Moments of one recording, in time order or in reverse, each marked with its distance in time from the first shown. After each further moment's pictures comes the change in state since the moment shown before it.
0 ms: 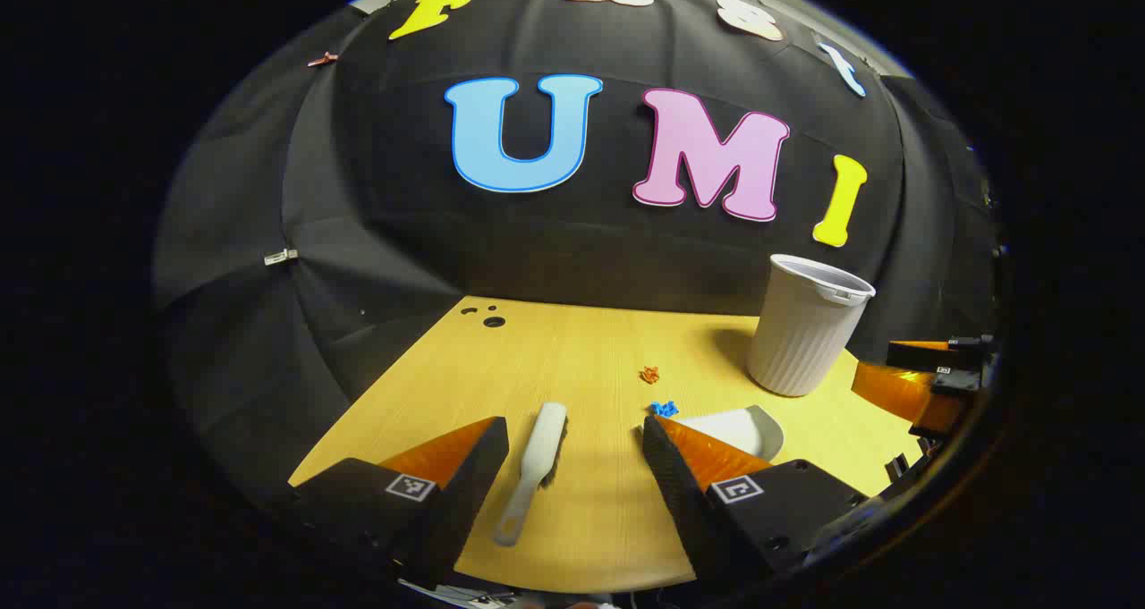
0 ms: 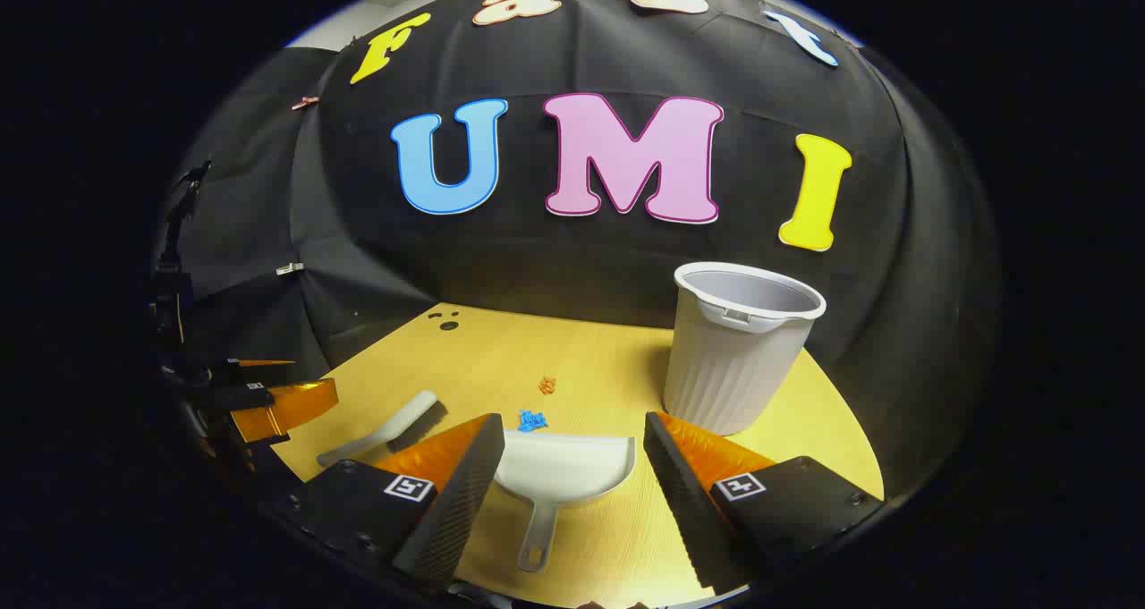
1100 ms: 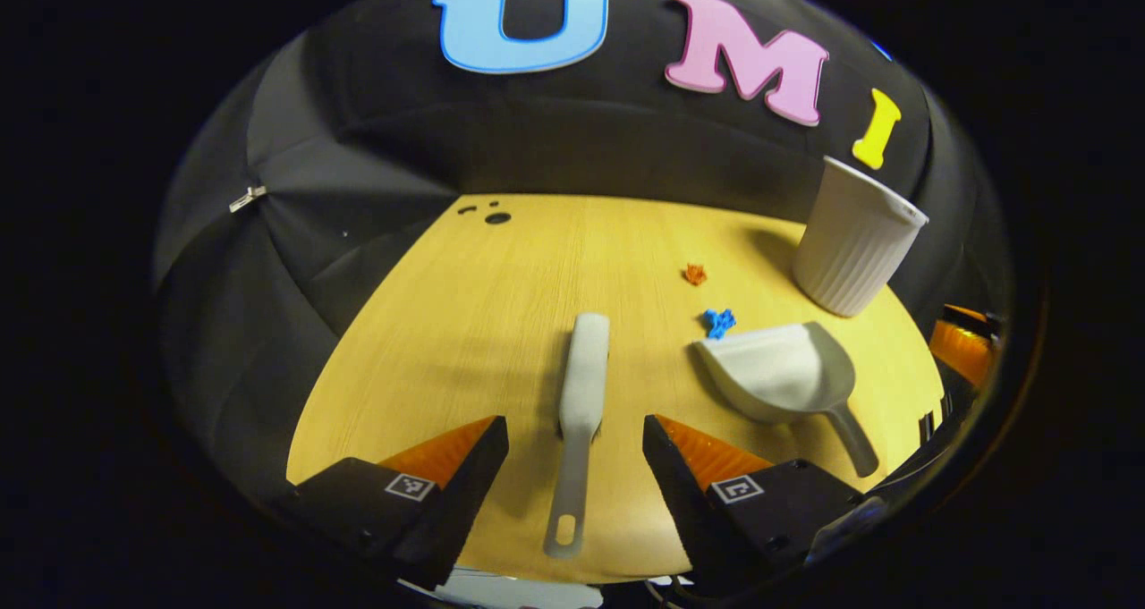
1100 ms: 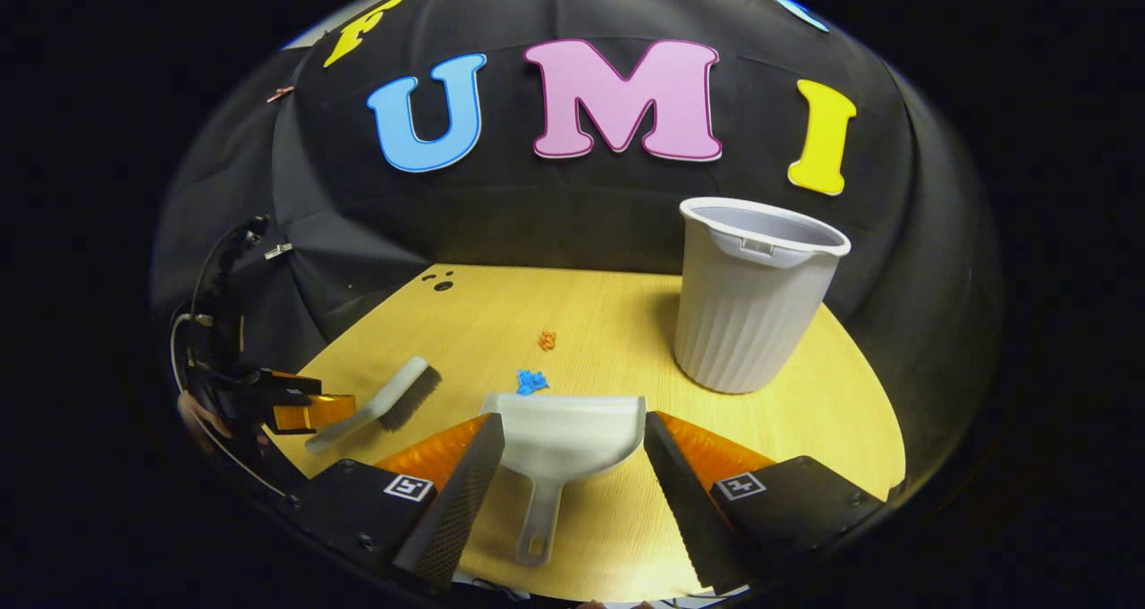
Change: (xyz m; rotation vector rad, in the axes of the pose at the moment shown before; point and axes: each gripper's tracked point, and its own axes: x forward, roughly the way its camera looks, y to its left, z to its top) left arm 0.080 0.048 -0.102 0.029 0.422 -0.021; right arm 0.029 -0.006 -0.052 0.062 0.183 0.012
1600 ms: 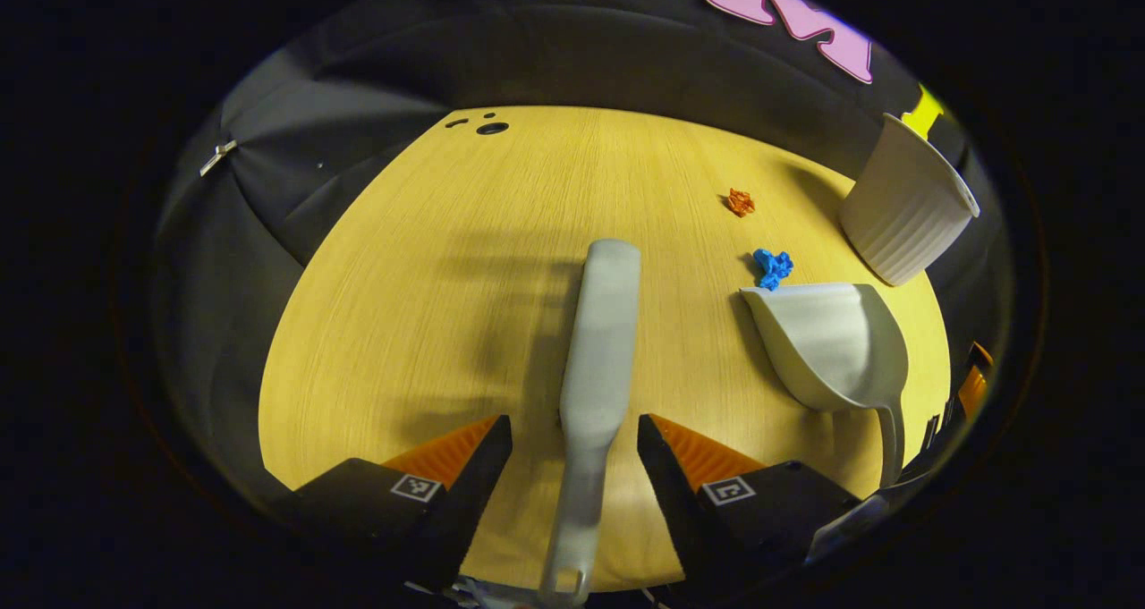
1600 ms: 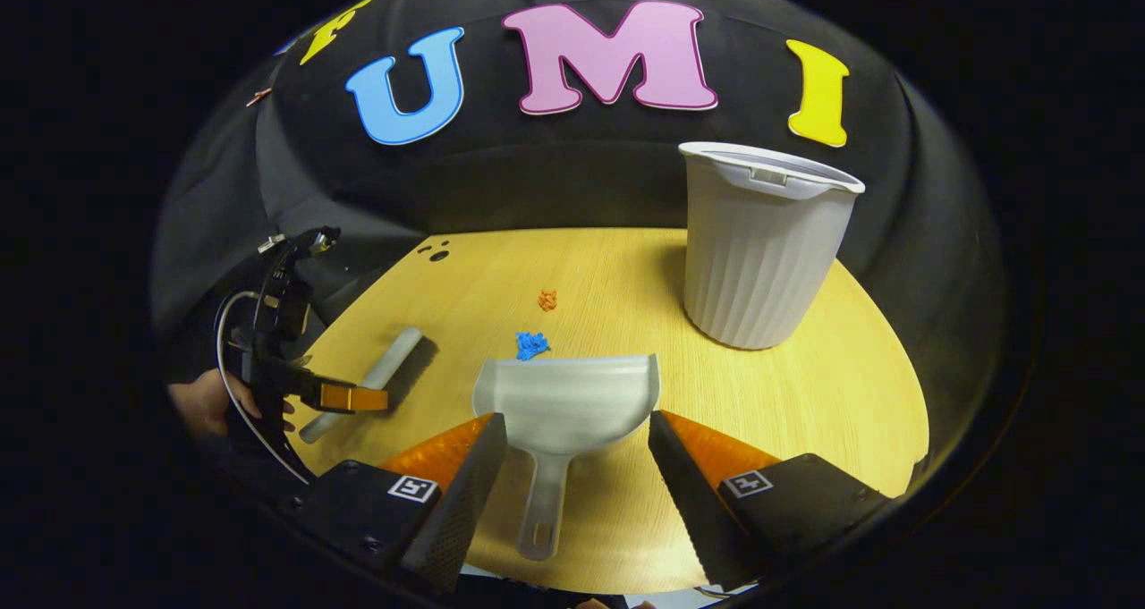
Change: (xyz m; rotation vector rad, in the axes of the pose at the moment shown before) left arm 0.068 0.005 -0.023 -0.048 0.241 0.012; right arm 0.020 -0.001 -0.040 0.049 0.117 0.015
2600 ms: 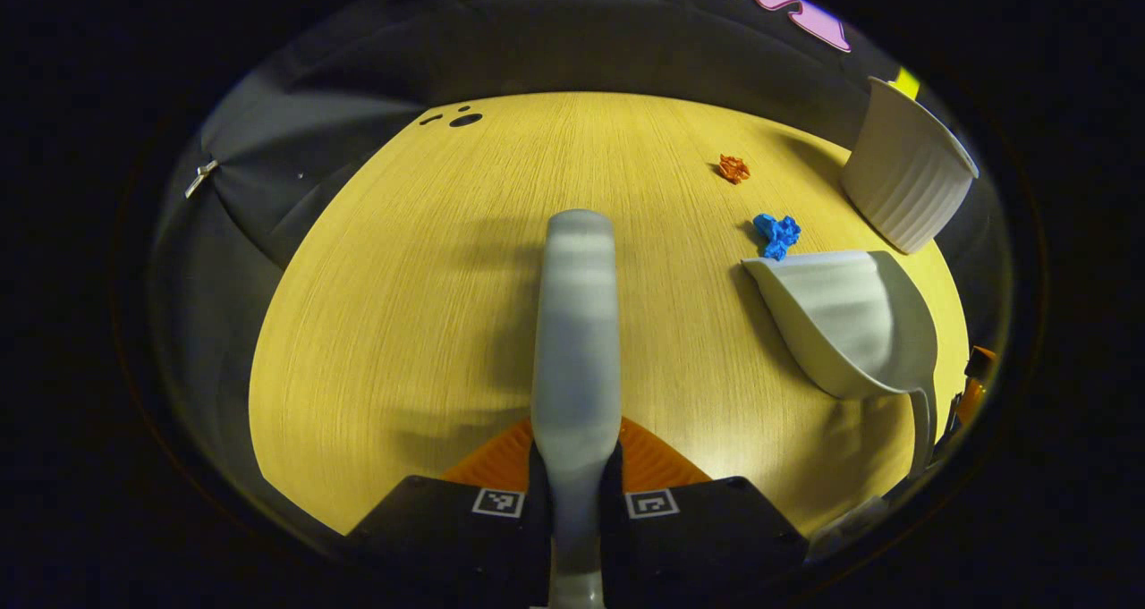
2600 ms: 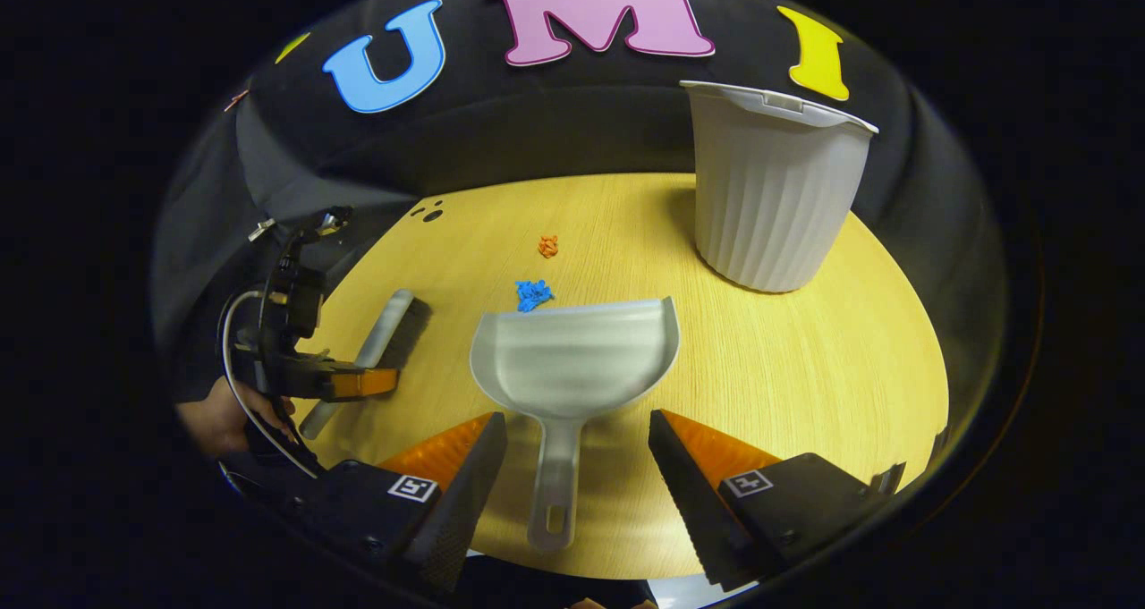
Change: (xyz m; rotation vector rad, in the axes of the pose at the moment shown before) left arm 0.020 -0.011 -0.017 0.087 -0.014 0.030; right arm 0.017 0.004 -0.044 0.058 0.154 0.009
